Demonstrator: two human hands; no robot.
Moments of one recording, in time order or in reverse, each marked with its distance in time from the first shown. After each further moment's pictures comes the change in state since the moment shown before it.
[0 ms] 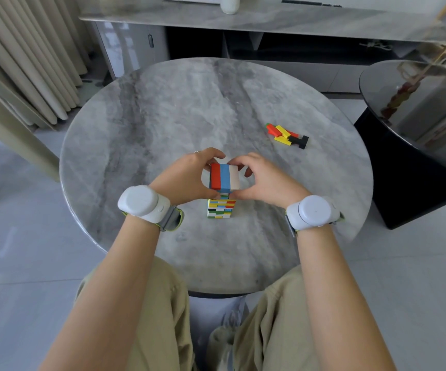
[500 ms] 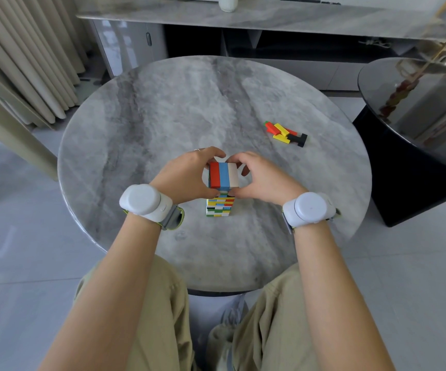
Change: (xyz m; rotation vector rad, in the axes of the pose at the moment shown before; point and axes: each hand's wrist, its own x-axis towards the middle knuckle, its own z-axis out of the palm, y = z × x) left_hand 0.000 0.003 0.002 0.133 0.040 0.004; right_hand 0.000 -0.006 -0.002 -0.019 -0.004 0.013
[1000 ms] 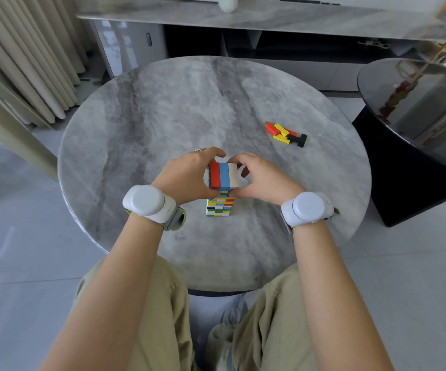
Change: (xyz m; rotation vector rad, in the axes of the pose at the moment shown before) left_hand 0.000 0.004 0.000 0.072 0.003 -0.027; right_hand 0.001 -0.001 0.002 -0.004 -0.006 0.031
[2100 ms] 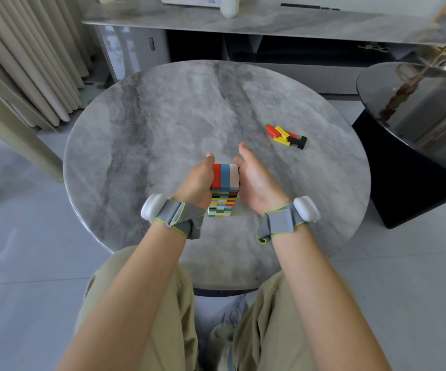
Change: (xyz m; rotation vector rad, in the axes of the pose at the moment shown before) left_hand 0.011 0.039 0.018 -1.410 0.089 -0.798; right_hand -0.015 -0.054 0.007 1.279 -0.050 0.462
